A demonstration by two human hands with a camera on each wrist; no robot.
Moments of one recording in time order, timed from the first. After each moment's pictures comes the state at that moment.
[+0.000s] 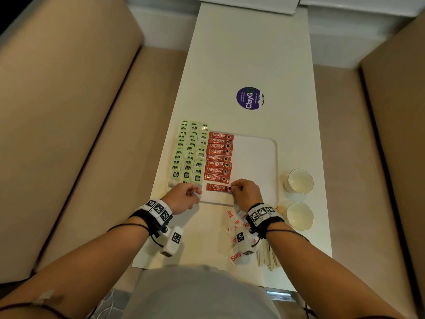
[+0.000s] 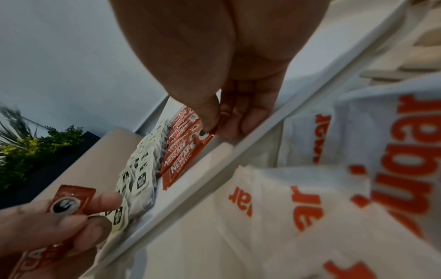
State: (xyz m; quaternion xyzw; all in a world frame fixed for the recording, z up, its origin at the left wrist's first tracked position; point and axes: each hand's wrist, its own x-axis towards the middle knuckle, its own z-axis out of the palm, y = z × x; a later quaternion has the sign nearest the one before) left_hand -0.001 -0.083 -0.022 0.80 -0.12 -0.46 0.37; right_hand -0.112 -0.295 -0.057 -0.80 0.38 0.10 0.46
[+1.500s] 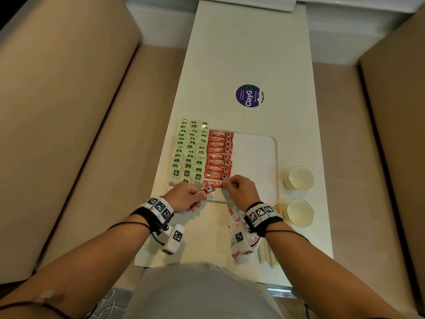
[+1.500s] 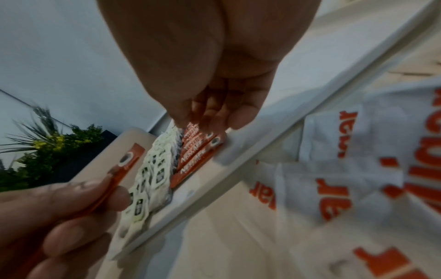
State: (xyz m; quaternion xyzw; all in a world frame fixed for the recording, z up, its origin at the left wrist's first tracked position) left_hand -0.002 -0.085 -0.021 0.77 -0.14 -0.50 0.37; right_hand -0.110 -0.279 -0.039 -0.82 0.33 0.06 0.47
